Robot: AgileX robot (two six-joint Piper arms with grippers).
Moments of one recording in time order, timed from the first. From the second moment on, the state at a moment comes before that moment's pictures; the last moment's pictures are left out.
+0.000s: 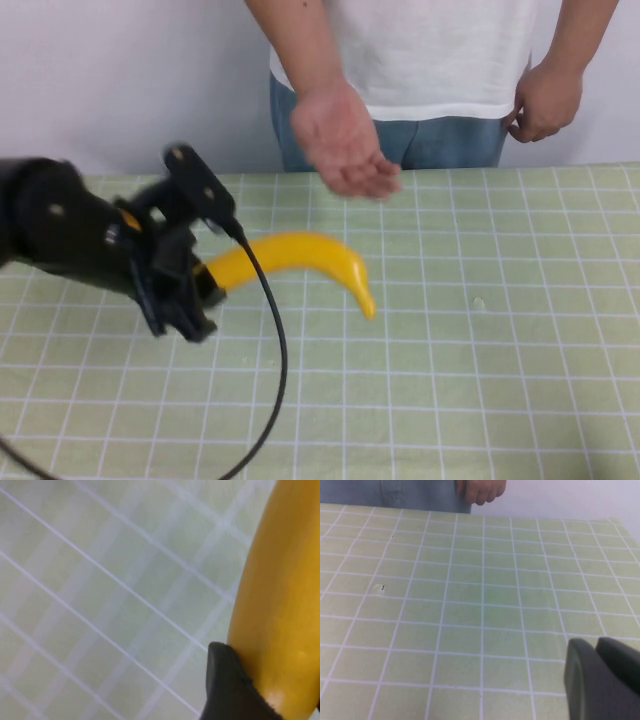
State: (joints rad) right arm -0.07 -0.01 0.03 0.13 0.38 -0.18; left arm -0.42 1.52 -1.00 -0.22 0.61 0.84
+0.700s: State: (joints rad) right arm -0.07 -0.01 0.03 0.13 0.38 -0.18; left arm -0.42 1.58 -1.61 -0.27 1.07 0.57
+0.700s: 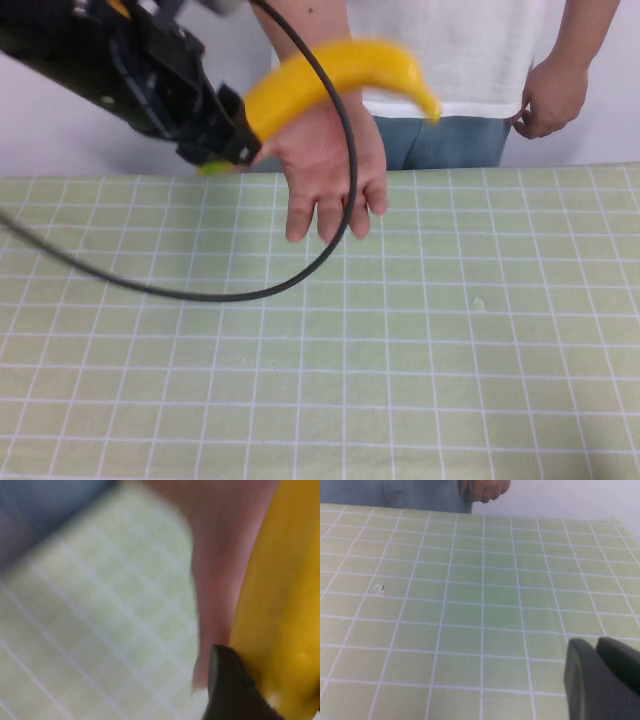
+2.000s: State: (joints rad) right arm -0.07 -0.01 0.03 0.13 0.38 -0.18; left arm -0.47 1.23 -1.51 0.01 1.25 0.31
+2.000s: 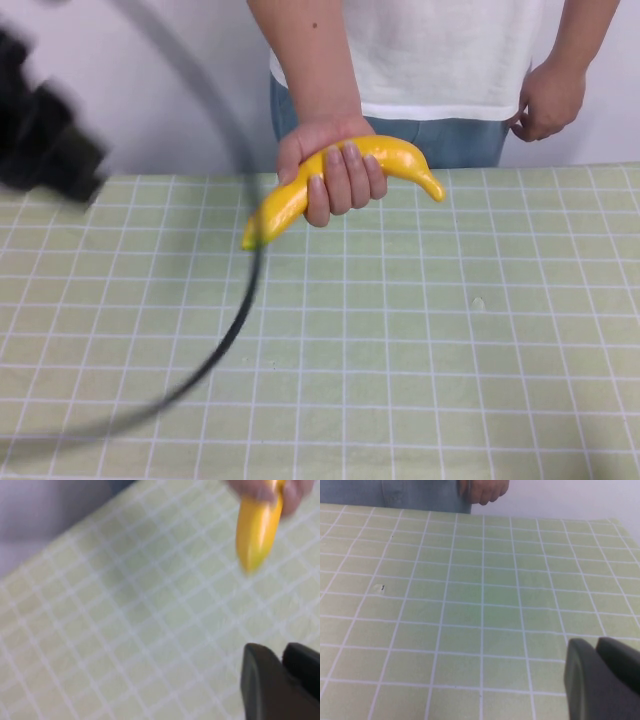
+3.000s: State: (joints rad) right arm -0.07 -0.01 0.03 0.13 0.38 -0.18; left arm -0.47 0.26 -0.59 -0.06 1.14 0.20
